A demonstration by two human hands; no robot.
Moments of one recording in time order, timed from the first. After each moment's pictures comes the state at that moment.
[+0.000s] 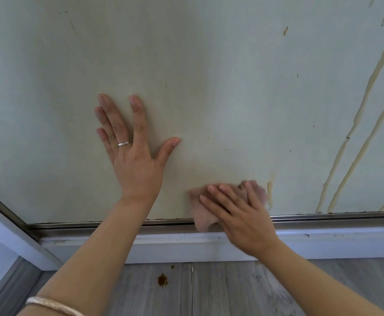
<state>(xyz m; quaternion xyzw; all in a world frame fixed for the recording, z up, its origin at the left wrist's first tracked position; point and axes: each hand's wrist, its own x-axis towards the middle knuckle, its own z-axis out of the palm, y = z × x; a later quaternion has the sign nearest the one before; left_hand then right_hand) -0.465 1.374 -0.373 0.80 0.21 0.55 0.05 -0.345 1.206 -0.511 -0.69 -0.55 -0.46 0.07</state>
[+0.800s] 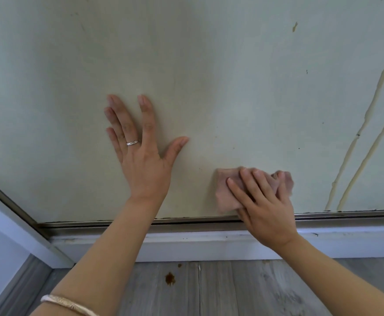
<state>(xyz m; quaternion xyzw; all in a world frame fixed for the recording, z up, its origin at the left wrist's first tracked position) -0.466 1.373 -0.371 0.80 0.22 0.56 0.04 -0.328 1.196 -0.508 -0.70 -0.49 -0.49 0.13</state>
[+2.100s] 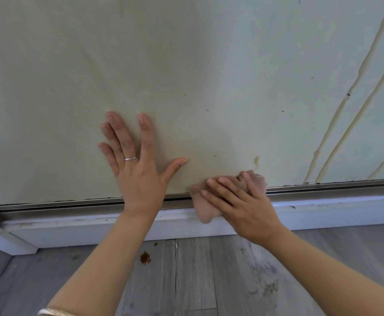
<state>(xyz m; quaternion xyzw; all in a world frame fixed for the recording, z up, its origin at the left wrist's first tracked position) -0.450 1.351 -0.463 0.83 0.23 0.50 -0.01 -0.320 1.166 -0.568 -0.69 -0.58 -0.42 0.01</state>
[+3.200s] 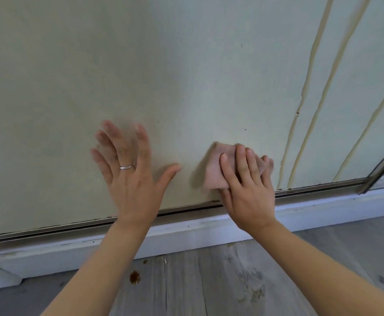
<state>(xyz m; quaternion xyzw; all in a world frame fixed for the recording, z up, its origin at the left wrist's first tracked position) -0.439 1.327 -0.430 0.84 0.18 0.52 -0.05 -0.314 1.158 -0.507 -0.78 -0.39 -0.46 0.17</state>
